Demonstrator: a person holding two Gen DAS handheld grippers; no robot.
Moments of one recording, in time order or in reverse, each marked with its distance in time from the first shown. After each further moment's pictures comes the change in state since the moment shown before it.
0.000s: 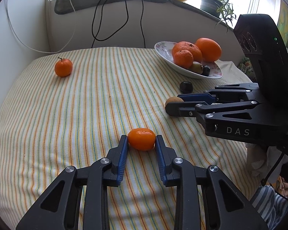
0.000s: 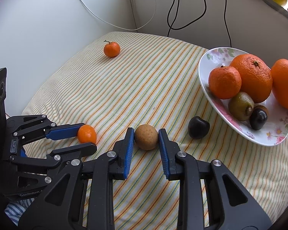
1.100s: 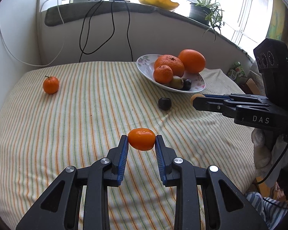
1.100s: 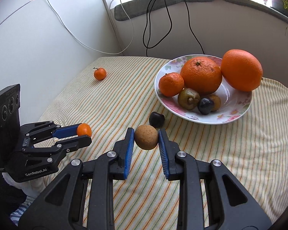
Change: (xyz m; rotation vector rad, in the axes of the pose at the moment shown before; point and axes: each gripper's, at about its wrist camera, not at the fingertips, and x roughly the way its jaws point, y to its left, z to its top) left arm -0.011 -0.026 0.018 0.016 -0.060 -0.056; right arm -0.085 -0.055 -0.030 0.148 -0.145 -0.004
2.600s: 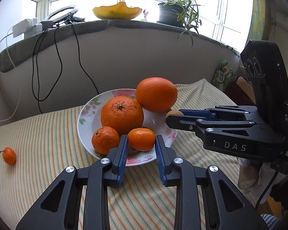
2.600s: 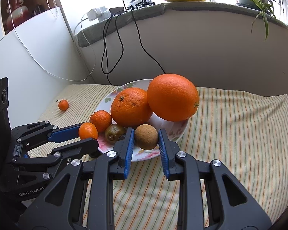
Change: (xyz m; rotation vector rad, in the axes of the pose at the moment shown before) left arm 0.067 -0.086 0.090 0.167 -0.059 -0.054; right arm -0.008 -0.090 0.038 0.090 -0.085 -0.098
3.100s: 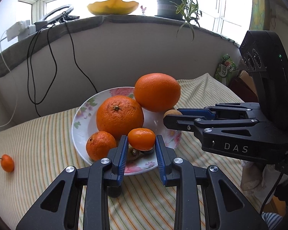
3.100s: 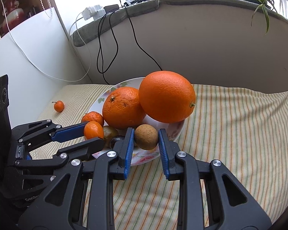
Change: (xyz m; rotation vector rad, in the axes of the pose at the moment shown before) left arm 0.018 -0.004 0.003 0.036 0.029 0.018; right arm 0.015 -0.009 0.001 0.026 0.017 0.006
